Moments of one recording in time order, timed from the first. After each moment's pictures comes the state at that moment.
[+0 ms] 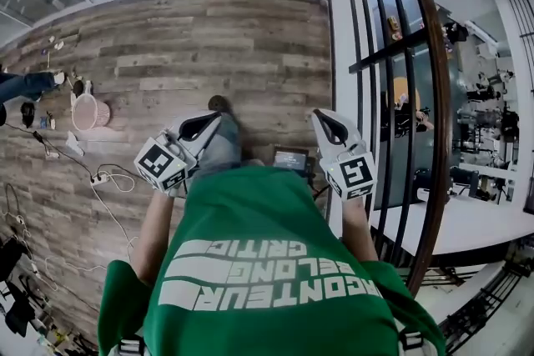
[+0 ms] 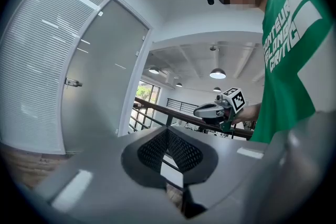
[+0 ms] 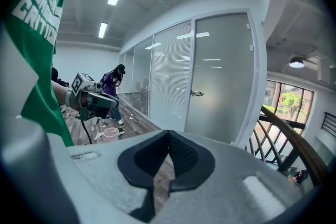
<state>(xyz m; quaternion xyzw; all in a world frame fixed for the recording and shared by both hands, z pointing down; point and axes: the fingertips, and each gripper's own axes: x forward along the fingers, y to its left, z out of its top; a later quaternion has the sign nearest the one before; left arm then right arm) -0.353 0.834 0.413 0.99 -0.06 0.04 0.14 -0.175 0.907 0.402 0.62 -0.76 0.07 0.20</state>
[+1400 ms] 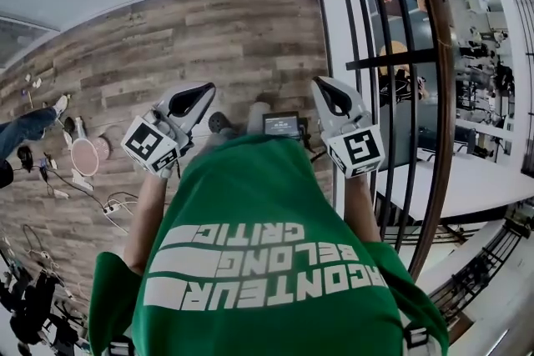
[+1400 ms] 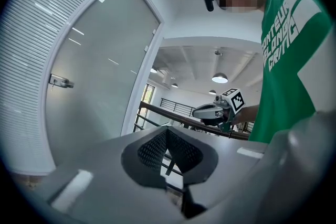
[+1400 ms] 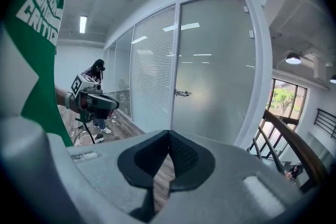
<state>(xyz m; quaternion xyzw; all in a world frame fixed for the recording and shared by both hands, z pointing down) -0.238 0.561 0.388 0.99 0.00 0.04 0.15 -0.076 0.645 0.378 0.65 -0.72 0.09 0.21</state>
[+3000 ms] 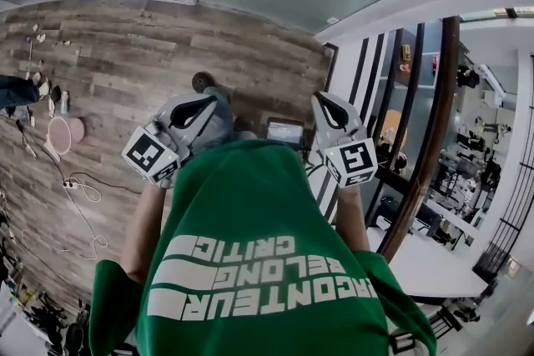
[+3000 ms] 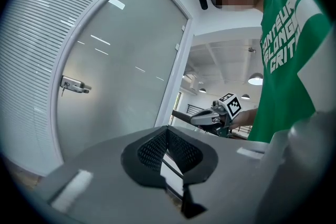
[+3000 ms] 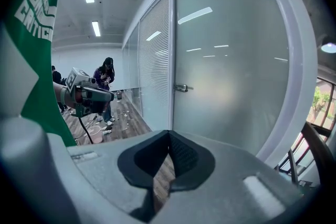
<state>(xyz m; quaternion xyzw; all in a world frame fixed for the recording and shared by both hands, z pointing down) -0.073 0.405 0.400 0.97 -0.16 0.02 0.17 0.118 0.433 0.418 0.53 -0.81 0.10 0.23</state>
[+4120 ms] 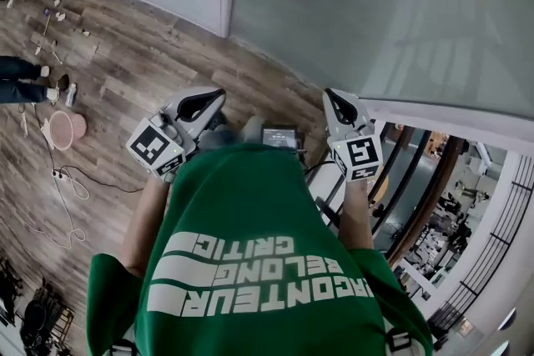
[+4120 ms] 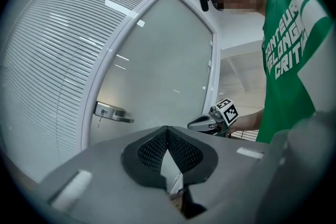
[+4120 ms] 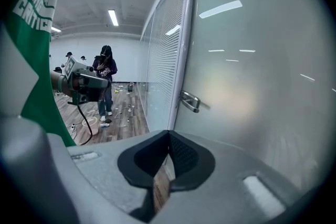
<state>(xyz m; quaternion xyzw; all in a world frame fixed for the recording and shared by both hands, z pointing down) -0.138 0.163 0.386 0.95 -0.27 -0.04 0.17 0.070 0.142 0.418 0.44 -0.85 0.04 0.29</state>
